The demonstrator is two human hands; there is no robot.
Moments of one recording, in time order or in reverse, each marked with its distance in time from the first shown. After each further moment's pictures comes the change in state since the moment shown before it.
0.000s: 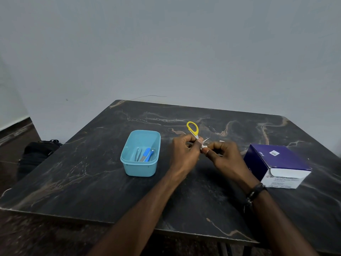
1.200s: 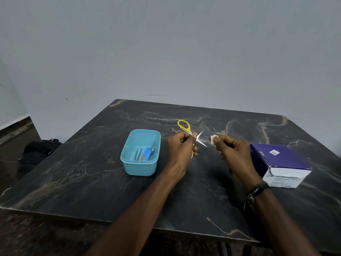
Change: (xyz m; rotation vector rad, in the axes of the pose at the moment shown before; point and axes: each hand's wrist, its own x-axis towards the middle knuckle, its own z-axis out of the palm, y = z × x) left_hand 0.004 0.008 -0.002 -0.218 0.101 -0.178; right_hand 0.000 -0.009 -0.004 0.257 0.310 0.152
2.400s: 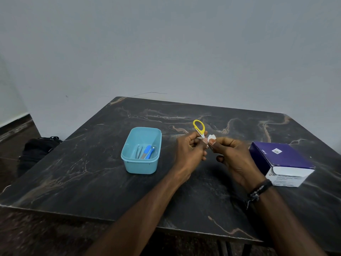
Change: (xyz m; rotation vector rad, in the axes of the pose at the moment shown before) left_hand -0.007 -0.013 0.006 0.053 -0.174 0.092; right_hand -0.002 0.002 0.002 0.169 -0.154 0.230
